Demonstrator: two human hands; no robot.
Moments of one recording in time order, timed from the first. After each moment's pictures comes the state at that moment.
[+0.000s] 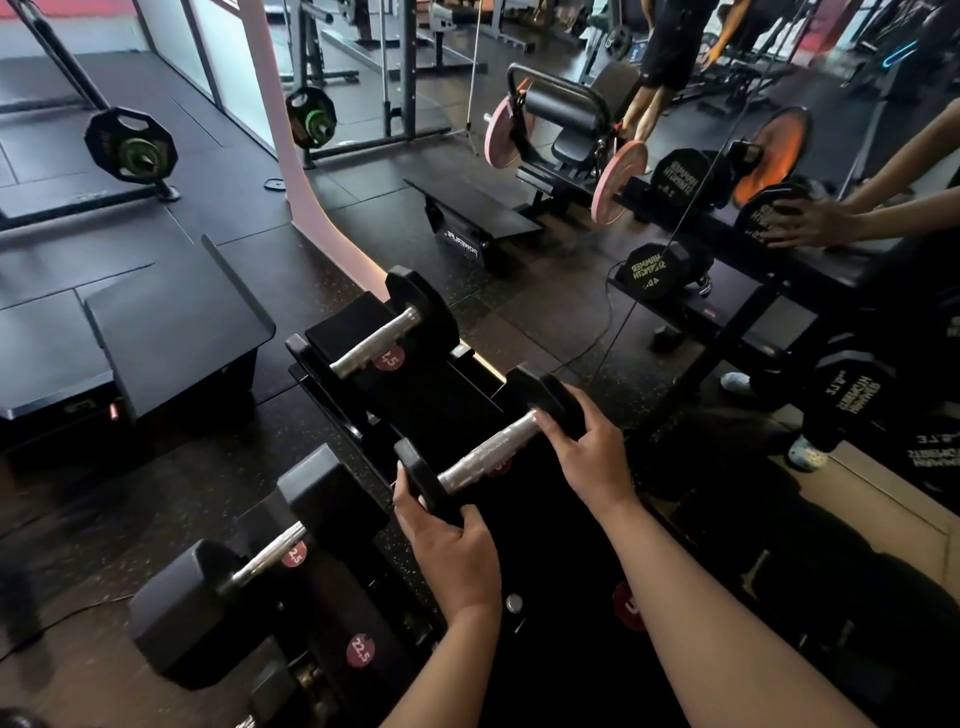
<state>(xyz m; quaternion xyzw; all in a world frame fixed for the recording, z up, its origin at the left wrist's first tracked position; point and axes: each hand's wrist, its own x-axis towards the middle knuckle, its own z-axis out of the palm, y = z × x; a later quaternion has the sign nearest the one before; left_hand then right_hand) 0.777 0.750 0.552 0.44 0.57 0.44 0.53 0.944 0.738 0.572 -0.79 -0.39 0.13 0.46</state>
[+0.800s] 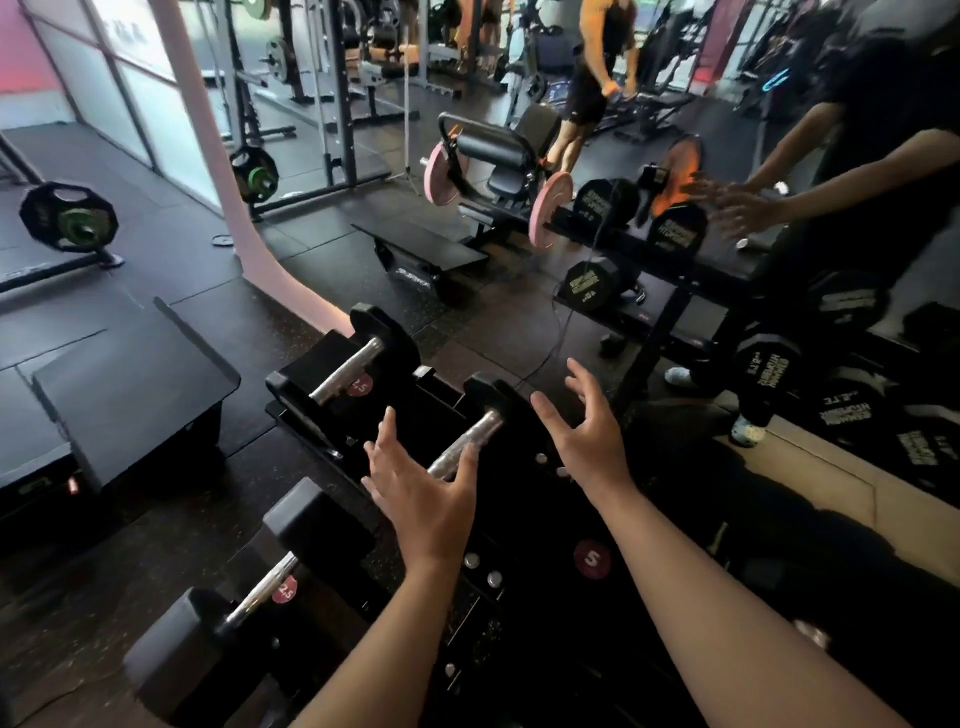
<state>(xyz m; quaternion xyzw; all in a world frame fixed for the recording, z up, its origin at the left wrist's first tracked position) 0.750 0.764 0.616 0.64 0.48 0.39 0.46 0.916 0.691 0.636 -0.79 -0.30 0.12 0.51</state>
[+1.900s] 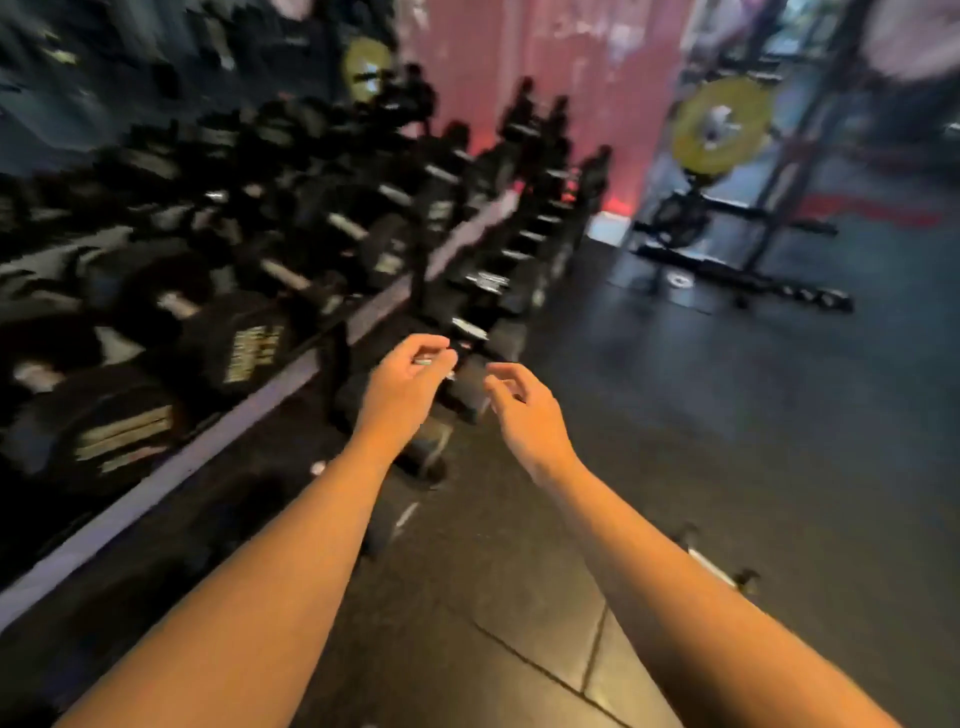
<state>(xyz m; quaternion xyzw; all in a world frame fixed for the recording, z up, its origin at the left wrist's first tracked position) 0.464 -0.131 0.728 0.74 -0.34 -0.18 0.55 0.338 -0.229 0.691 -0.73 0.36 -0.28 0.51</state>
